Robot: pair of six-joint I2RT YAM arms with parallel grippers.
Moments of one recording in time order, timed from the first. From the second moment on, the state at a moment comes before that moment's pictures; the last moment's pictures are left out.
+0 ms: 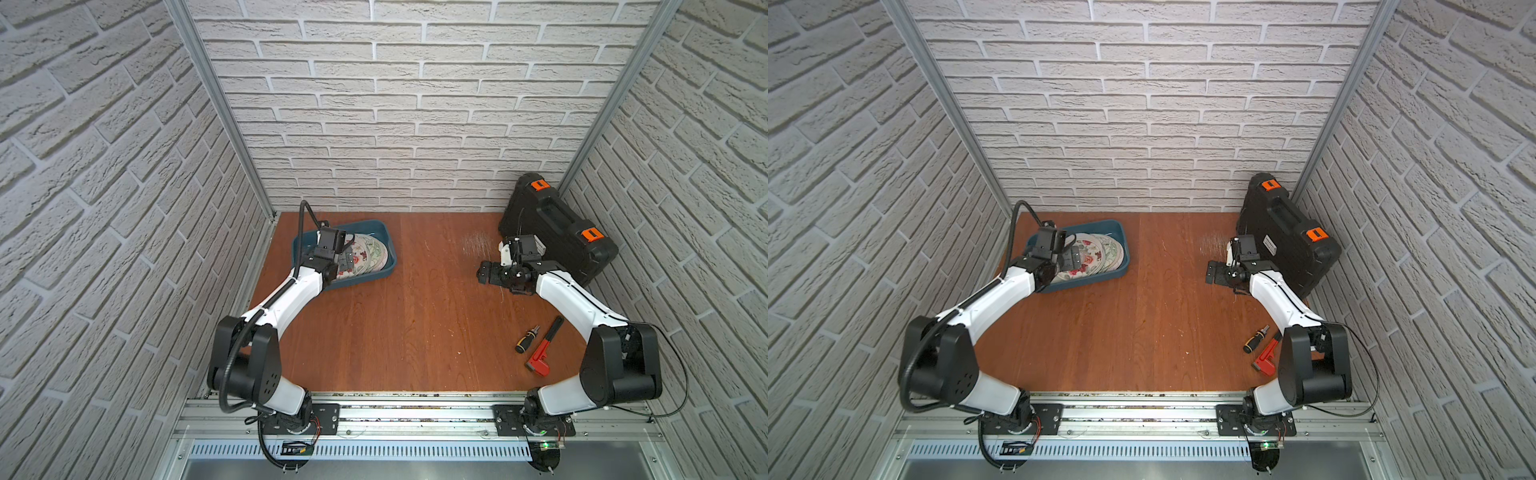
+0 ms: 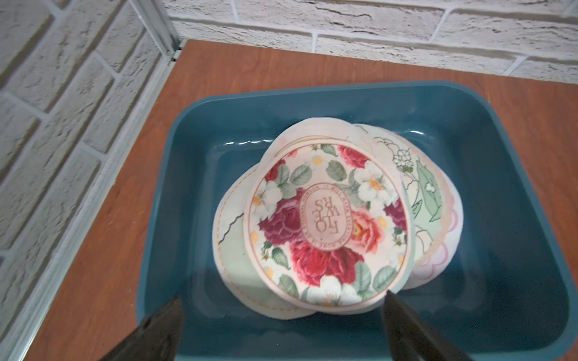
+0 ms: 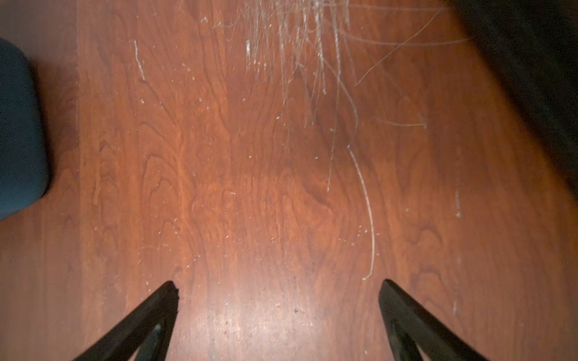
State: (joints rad) left arm -0.29 1.45 1.05 -0.40 -0.42 -0.32; right arm 0.04 1.48 1.04 -0.56 -0.04 0.29
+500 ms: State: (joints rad) left arm -0.30 1.03 0.53 -0.15 -0.60 -0.25; right arm 0.04 1.47 0.79 -0.13 0.16 0.10
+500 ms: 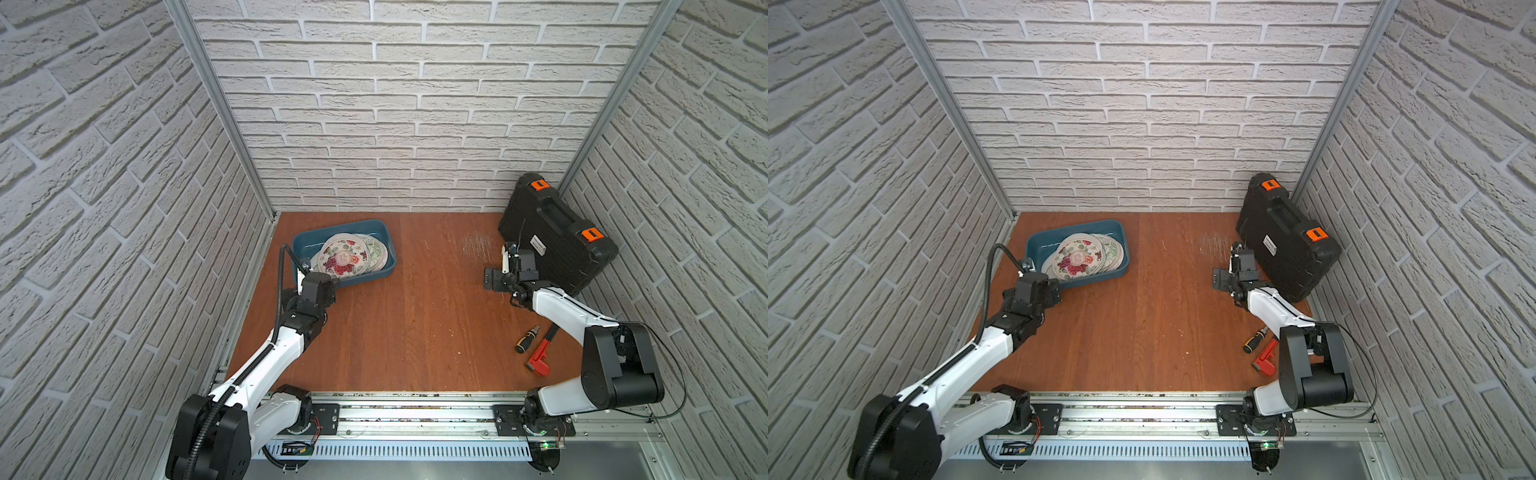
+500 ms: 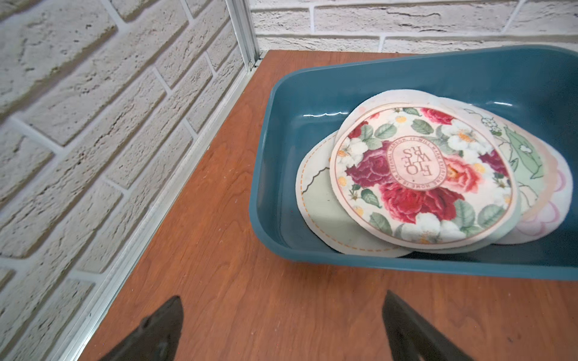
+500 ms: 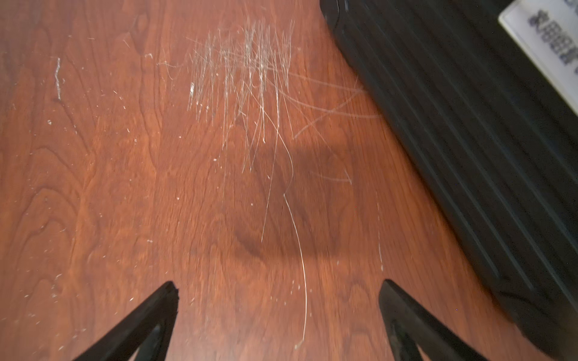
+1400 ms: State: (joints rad) left arm -0.13 1.38 0.26 0.81 -0.53 0.12; right arm 0.06 1.46 0.39 0.64 0.04 -0.02
